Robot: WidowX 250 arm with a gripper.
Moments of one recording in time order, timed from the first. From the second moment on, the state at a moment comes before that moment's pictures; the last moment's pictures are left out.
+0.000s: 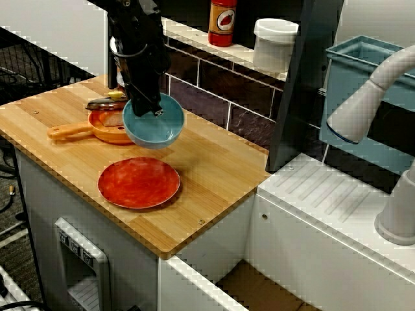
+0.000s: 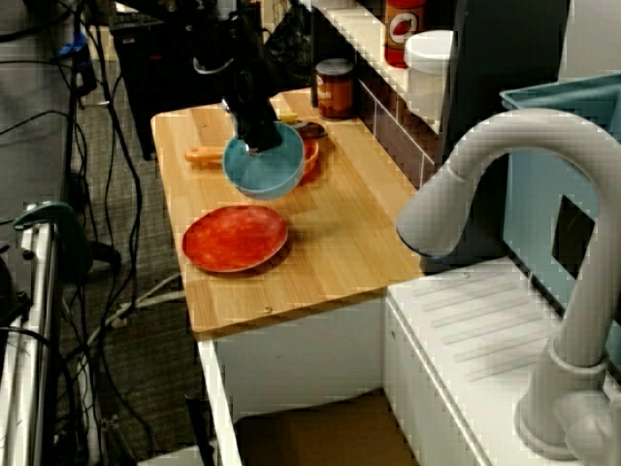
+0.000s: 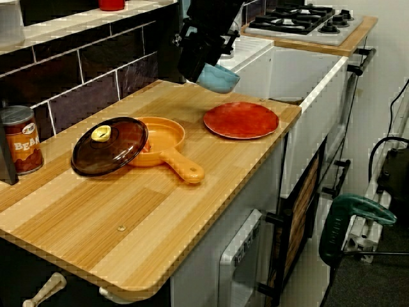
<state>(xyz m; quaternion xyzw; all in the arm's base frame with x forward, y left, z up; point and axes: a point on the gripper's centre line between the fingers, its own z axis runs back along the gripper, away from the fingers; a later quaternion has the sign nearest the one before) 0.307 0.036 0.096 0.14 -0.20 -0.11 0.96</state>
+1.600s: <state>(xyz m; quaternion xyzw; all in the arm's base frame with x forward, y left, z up) 0.297 0.024 0.107 0.09 -0.20 -0.08 0.97</state>
